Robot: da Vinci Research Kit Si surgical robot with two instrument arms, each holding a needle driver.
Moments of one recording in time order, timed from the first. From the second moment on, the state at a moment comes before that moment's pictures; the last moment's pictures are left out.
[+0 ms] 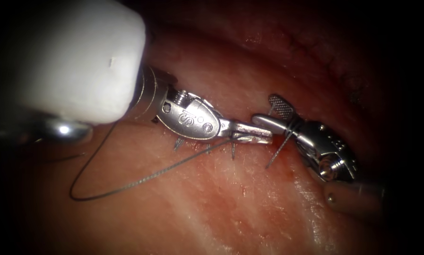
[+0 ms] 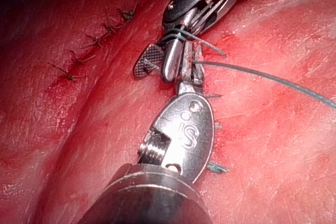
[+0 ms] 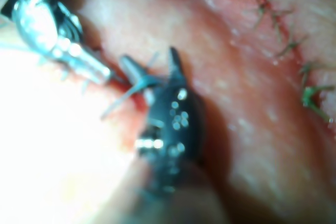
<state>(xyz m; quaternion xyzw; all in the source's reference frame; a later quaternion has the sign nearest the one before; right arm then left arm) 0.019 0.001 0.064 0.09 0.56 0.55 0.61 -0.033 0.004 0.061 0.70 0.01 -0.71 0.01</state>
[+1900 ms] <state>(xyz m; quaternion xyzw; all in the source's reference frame) 0.020 -0.007 0.055 0.03 0.59 0.47 0.66 -0.029 0.036 0.064 0.66 -0.01 -0.74 -0.08</state>
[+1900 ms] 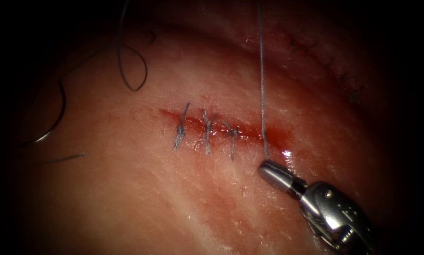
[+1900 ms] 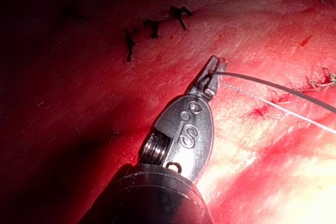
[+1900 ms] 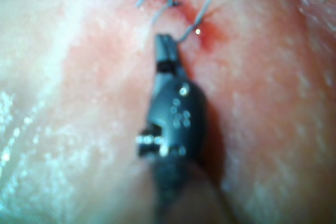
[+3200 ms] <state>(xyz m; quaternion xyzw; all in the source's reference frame) 0.022 -0.011 0.054 0.04 0.58 0.32 0.75 -0.031 0.038 0.070 0.65 -0.04 -0.75 -0.09</state>
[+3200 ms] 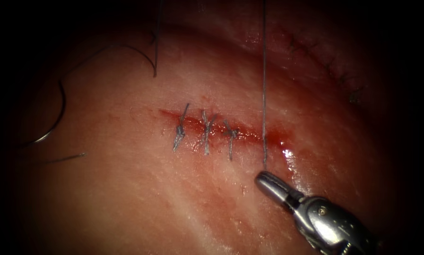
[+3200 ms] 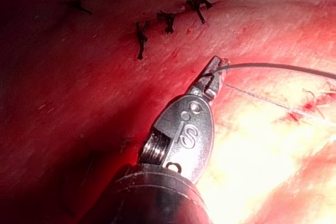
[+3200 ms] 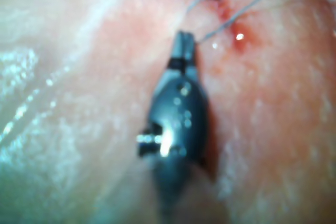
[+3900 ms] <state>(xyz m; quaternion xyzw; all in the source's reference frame) 0.017 -0.007 0.047 0.08 0.61 0.21 0.76 -0.031 0.030 0.061 0.66 0.00 -0.75 -0.07</state>
